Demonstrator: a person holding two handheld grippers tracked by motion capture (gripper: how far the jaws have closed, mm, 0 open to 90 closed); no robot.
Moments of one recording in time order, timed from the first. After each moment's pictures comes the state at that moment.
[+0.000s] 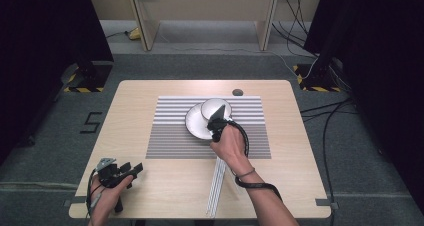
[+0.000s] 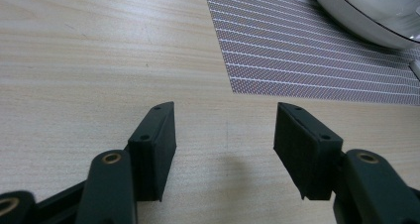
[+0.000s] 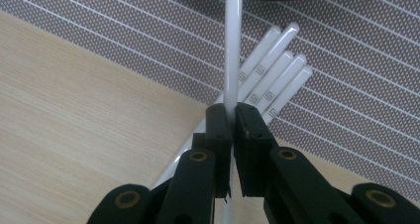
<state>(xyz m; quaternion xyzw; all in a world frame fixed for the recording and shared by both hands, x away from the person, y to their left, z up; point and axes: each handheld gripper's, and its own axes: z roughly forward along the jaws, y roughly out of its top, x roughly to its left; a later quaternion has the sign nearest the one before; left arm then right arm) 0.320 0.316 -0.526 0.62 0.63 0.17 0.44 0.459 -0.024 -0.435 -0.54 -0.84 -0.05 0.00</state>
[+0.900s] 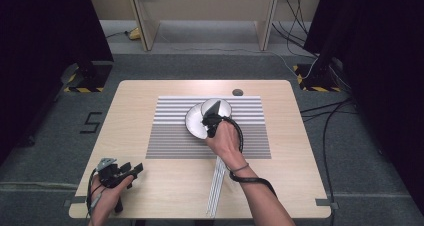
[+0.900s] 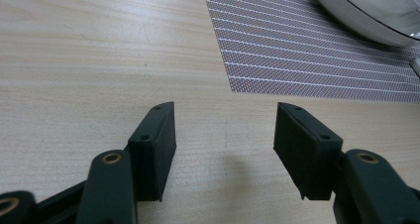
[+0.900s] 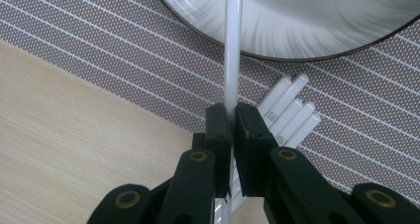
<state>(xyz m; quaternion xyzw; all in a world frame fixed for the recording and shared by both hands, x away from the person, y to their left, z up) 0.320 0.316 -0.526 0.63 0.62 0.17 0.44 0.473 -0.010 -0.433 -0.53 -0.84 -0.07 -0.01</state>
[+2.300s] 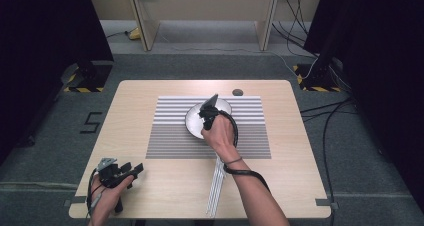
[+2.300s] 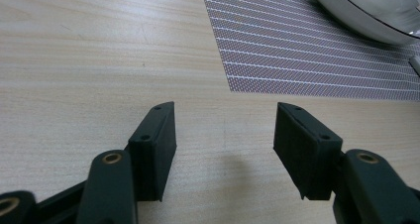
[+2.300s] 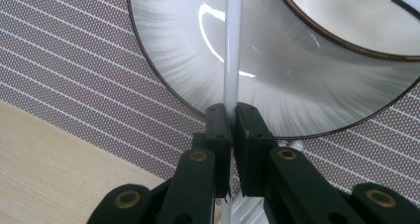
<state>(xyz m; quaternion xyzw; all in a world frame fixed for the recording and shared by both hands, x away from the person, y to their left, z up) 0.320 0.315 -0.526 0.63 0.62 0.17 0.44 0.496 0.001 -0.432 -0.54 -0.83 -0.12 -0.04</state>
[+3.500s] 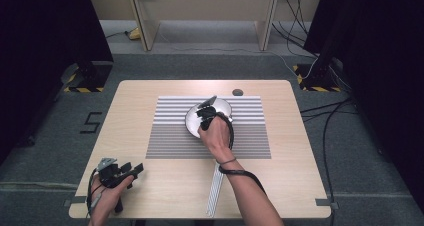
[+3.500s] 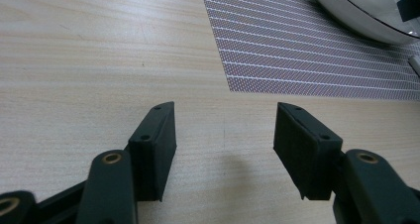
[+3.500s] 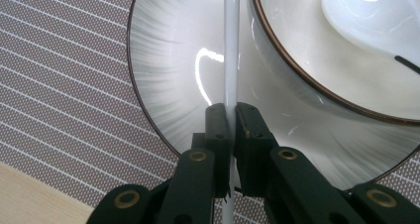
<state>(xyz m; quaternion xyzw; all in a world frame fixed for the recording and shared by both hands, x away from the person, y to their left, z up) 0.320 0.315 -0.526 0.63 0.62 0.17 0.44 0.501 0.010 -0.446 -0.54 -0.82 -0.18 -0.09</state>
